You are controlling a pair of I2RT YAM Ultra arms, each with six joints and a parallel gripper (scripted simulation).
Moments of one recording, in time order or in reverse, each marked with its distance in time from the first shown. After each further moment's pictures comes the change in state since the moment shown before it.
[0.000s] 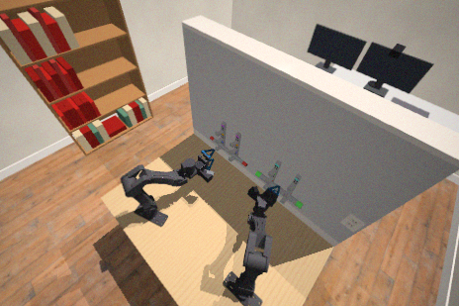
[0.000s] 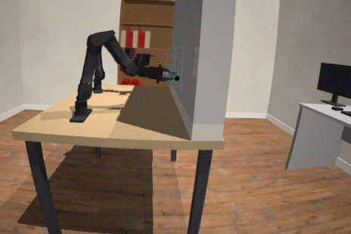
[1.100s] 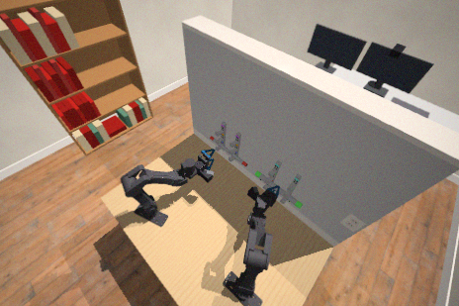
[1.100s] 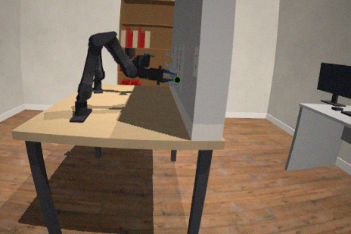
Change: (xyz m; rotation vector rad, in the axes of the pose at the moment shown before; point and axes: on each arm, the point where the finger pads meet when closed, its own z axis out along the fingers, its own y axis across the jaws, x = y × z) left arm 0.000 0.000 0.000 0.000 0.000 0.000; right arm -0.002 0.006 0.002 0.015 -0.006 0.008
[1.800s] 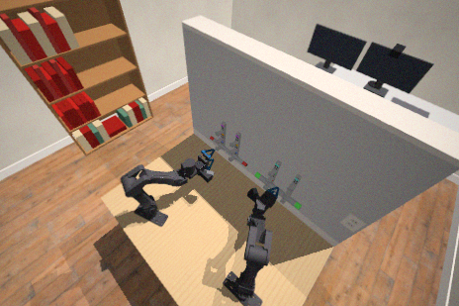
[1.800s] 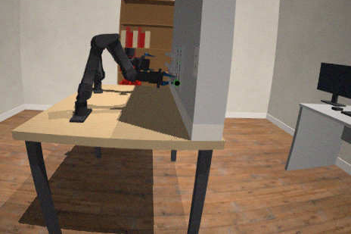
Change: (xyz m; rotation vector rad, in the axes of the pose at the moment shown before) left arm 0.000 0.000 0.000 0.000 0.000 0.000; right arm -0.001 0.015 0.002 0.014 0.000 0.008
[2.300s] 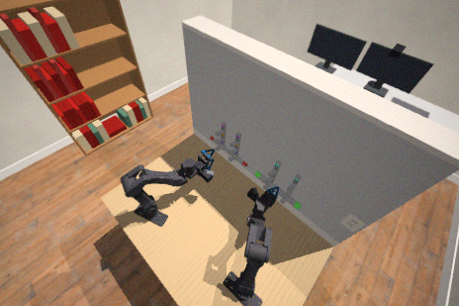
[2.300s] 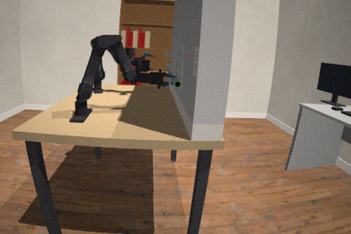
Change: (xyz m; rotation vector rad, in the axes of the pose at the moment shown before) left arm 0.000 0.000 0.000 0.000 0.000 0.000; right arm -0.002 0.001 0.003 0.034 0.000 0.019
